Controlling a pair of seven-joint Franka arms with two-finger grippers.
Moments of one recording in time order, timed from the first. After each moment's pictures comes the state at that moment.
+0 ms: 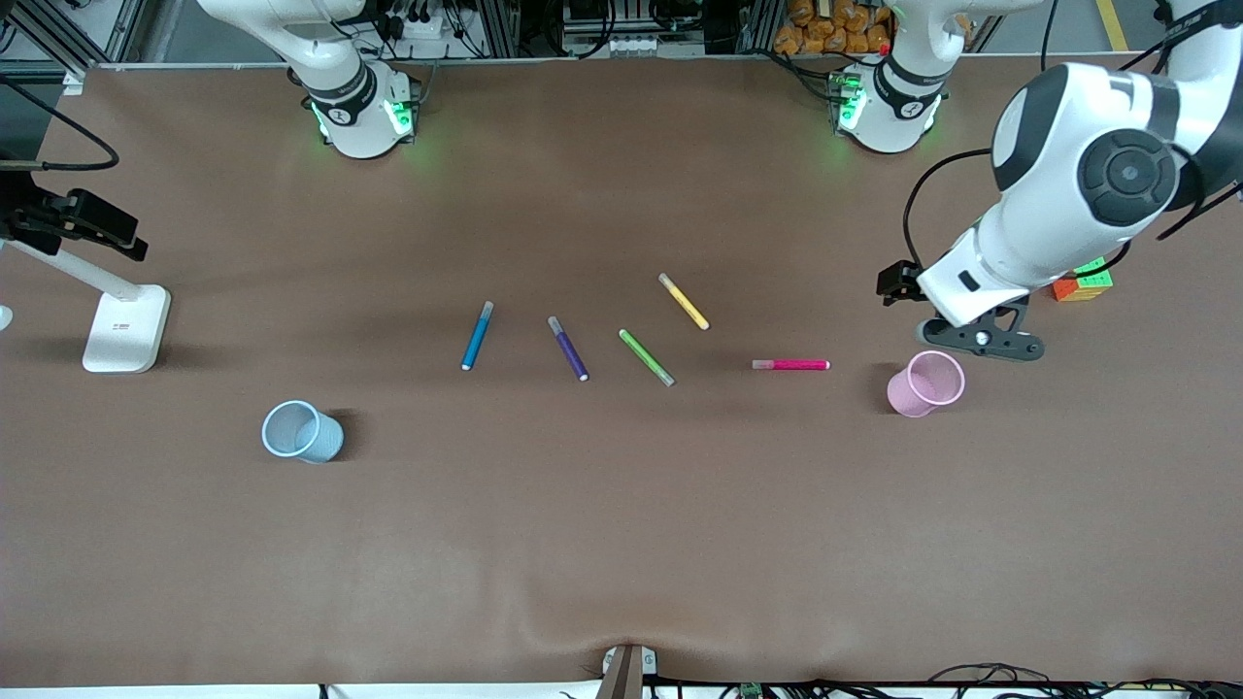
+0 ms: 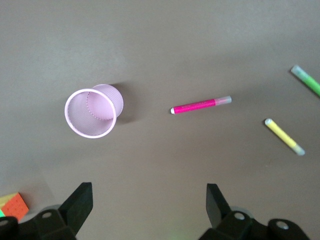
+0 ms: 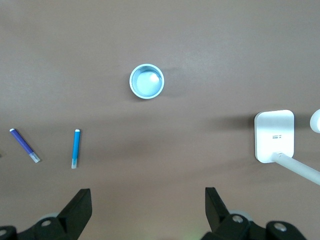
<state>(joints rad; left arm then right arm) -0.04 0.10 -0.23 -1.84 0.01 1.82 -0.01 0.02 0.00 -0.05 -1.51 0.00 1.48 0.05</state>
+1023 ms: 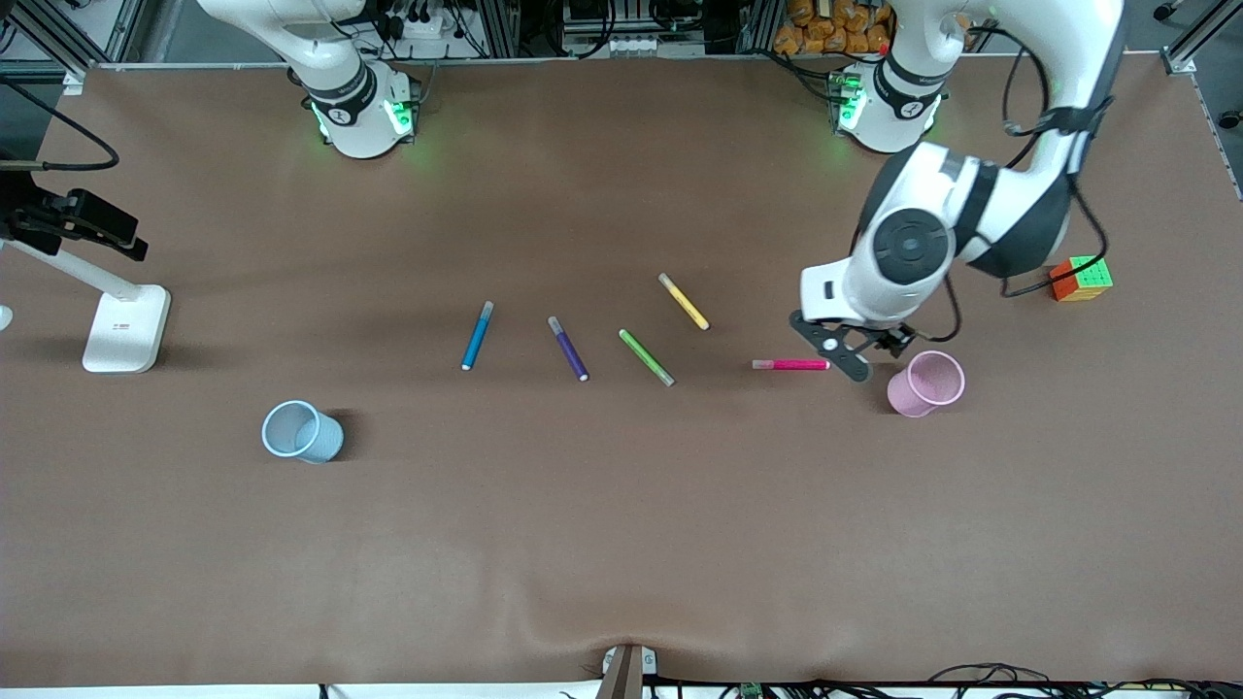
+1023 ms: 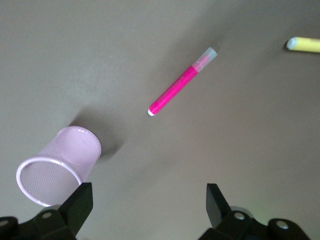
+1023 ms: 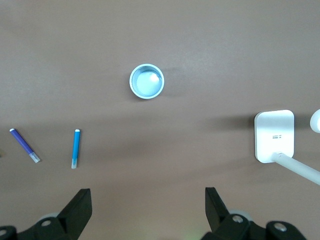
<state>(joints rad) -0.19 0.28 -0.26 -1.92 0.23 1.96 0.29 0.02 0.00 -0.05 -1.51 0.00 1.48 0.05</state>
